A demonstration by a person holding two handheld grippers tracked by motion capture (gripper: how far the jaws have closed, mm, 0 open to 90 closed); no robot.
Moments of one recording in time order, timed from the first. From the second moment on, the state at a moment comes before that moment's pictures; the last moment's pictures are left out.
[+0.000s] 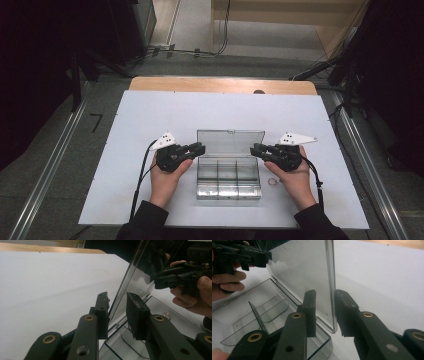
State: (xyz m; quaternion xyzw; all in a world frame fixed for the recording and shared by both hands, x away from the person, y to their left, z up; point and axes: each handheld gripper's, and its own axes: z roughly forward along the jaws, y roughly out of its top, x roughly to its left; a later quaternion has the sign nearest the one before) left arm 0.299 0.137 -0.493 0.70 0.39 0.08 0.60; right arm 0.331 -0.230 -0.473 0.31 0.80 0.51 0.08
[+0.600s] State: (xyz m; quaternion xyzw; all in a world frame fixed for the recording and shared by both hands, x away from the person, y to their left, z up) left arm 0.310 0.138 -0.505 0.68 0.39 0.05 0.62; right arm 0.330 -0.231 -0.476 0.32 0.79 0.51 0.08
